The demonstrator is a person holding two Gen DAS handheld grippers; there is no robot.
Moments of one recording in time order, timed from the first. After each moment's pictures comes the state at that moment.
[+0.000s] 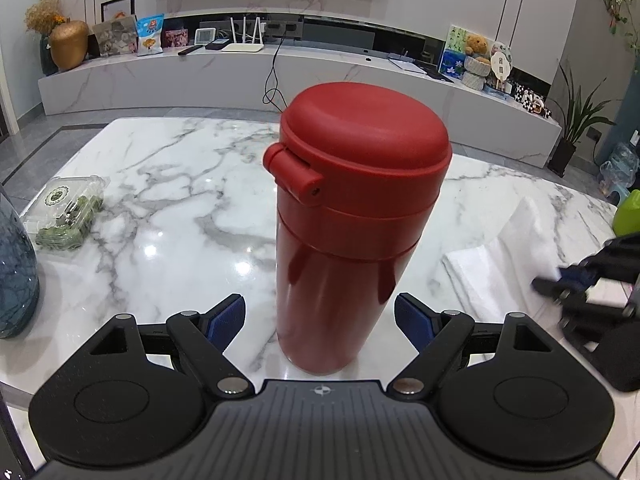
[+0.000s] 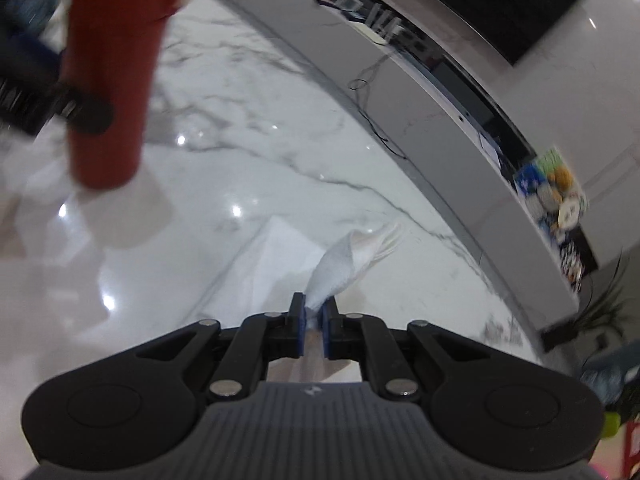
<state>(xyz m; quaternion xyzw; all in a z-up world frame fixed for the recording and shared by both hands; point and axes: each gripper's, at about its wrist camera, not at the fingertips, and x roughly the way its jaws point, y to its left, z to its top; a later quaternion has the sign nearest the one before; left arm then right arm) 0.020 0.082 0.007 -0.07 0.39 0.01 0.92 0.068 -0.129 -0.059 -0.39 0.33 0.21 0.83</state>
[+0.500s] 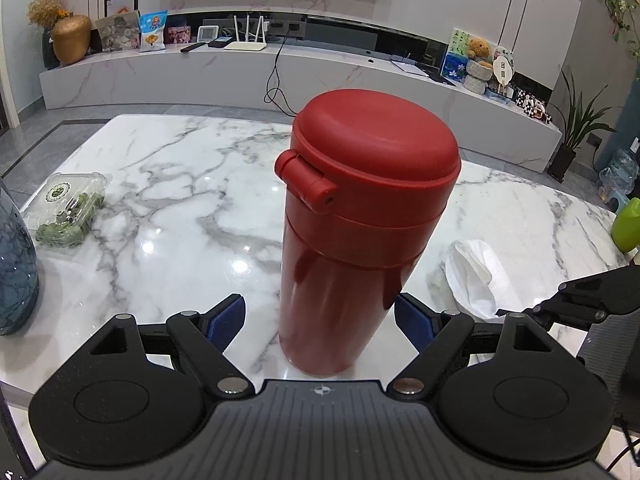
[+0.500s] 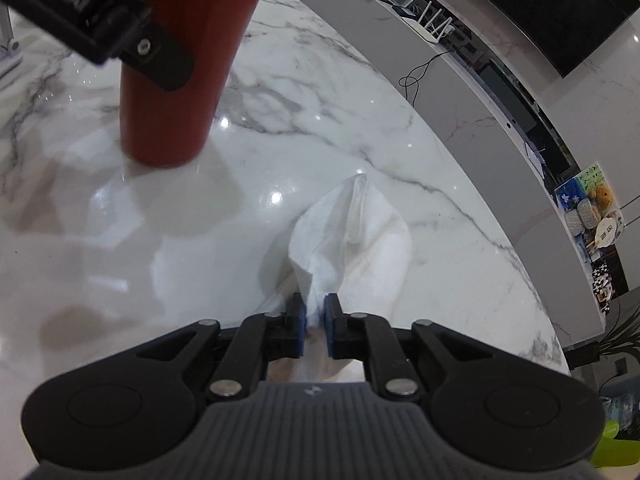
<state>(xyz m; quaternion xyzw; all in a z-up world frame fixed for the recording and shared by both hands) 0.023 0.085 0.006 -0.08 0.40 0.01 0.92 0.069 -0.108 -0.080 -0.38 0.37 0.26 0.81</state>
